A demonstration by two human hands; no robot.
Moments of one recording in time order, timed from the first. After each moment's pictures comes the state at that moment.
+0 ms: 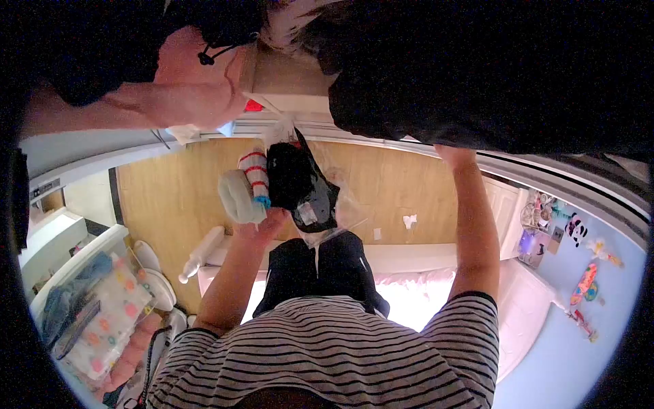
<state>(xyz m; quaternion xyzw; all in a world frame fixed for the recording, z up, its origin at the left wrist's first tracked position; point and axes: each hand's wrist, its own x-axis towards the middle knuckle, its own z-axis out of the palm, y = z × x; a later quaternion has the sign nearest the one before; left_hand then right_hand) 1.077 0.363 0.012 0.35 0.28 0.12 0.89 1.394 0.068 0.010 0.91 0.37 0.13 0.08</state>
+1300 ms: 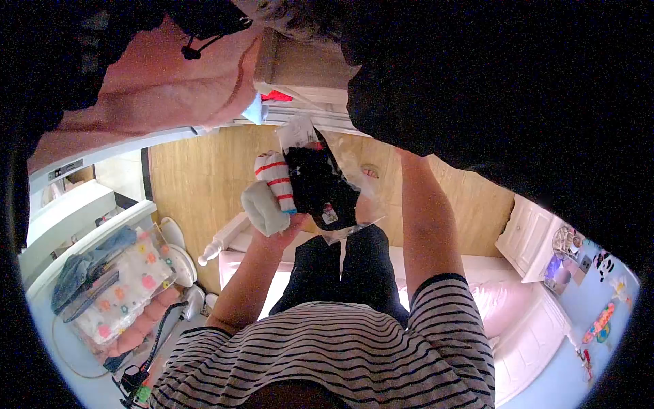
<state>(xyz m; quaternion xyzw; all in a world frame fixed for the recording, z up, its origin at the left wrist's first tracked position) 1.069 0.345 0.011 0.20 0.26 0.16 0.93 1.348 0.188 -0.237 -0.19 0.19 0.33 0.91</state>
